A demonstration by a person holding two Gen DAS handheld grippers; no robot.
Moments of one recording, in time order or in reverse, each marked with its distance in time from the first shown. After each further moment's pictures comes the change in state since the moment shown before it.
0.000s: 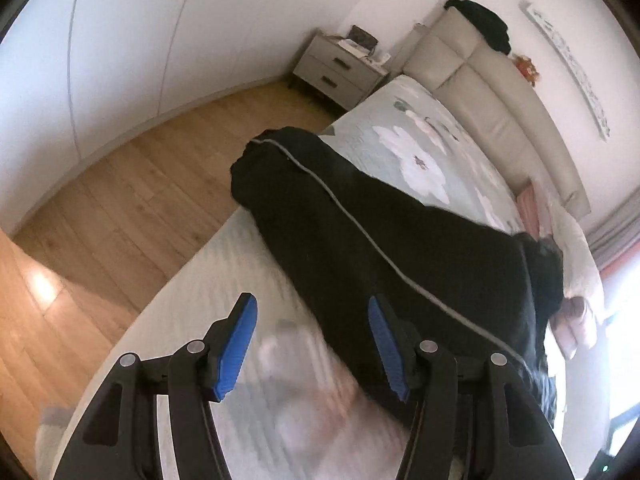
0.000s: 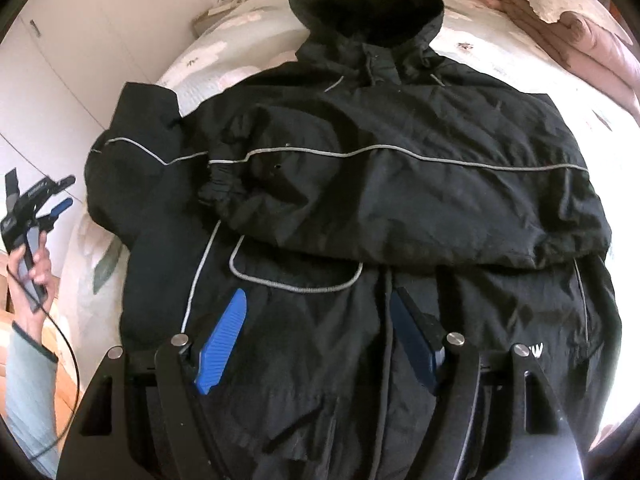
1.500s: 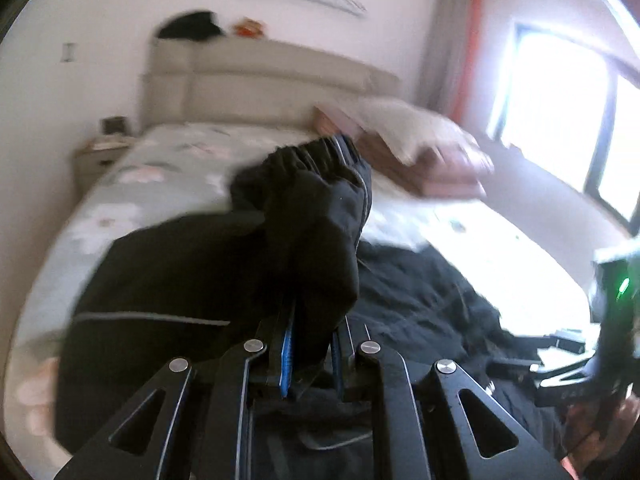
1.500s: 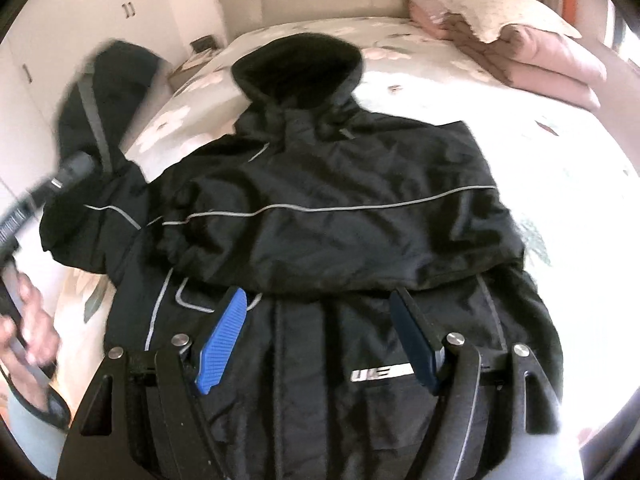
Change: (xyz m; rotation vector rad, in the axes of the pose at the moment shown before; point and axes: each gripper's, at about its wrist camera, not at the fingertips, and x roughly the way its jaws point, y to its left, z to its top) left arm -0.072 -0.350 -0.216 0.818 -0.067 -0.363; right arm -0.080 -0.088 -0.012 0.095 -0.190 -0.062
